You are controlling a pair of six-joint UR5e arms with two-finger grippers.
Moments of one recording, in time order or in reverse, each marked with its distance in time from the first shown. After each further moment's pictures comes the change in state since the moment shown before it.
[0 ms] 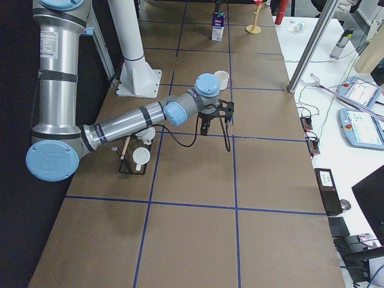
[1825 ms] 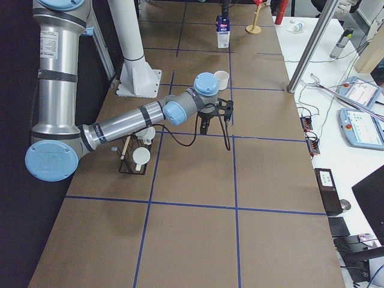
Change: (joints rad) left arm 0.174 -0.295 -0.025 -0.037 -0.003 -0.600; right arm -0.002 -0.004 0.010 0.010 0.001 0.000
